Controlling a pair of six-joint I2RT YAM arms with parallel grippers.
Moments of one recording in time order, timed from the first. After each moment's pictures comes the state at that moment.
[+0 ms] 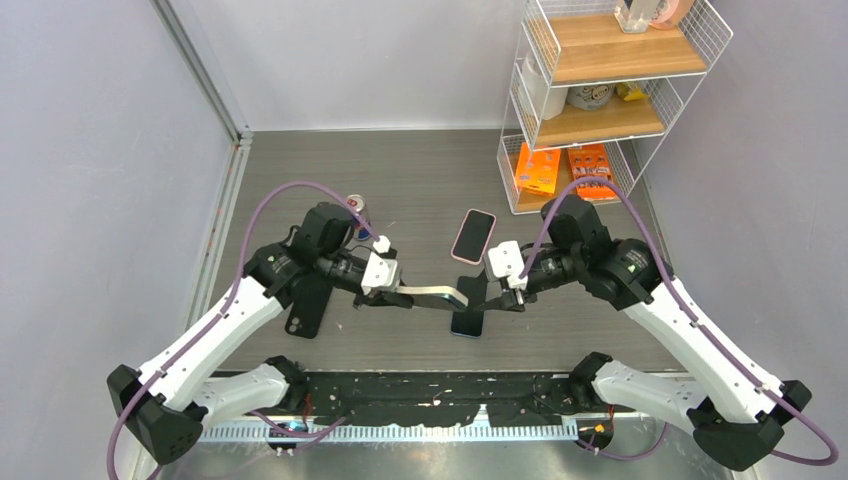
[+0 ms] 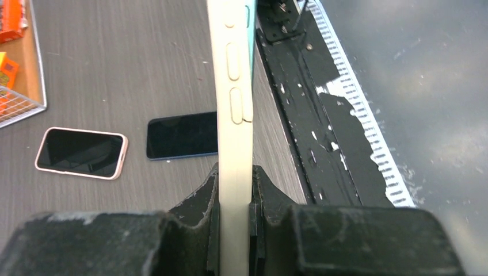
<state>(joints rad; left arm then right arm) -0.67 1.03 1.02 -0.76 0.99 0.81 0.68 0.97 1.18 -0.91 -0.86 -0.84</state>
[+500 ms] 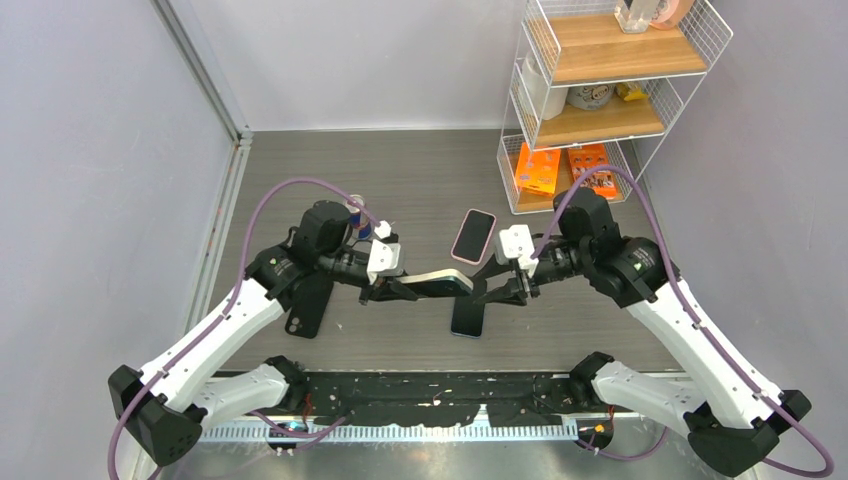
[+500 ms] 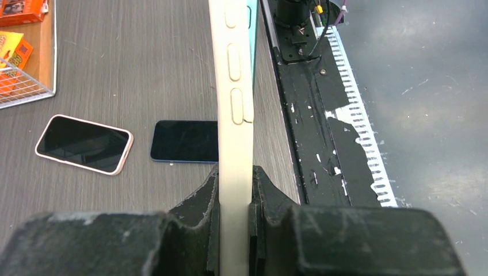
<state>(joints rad) -0.65 1.02 0.98 -0.56 0.95 0.55 0.61 0.95 1.18 -0.85 -0.97 -0.72</state>
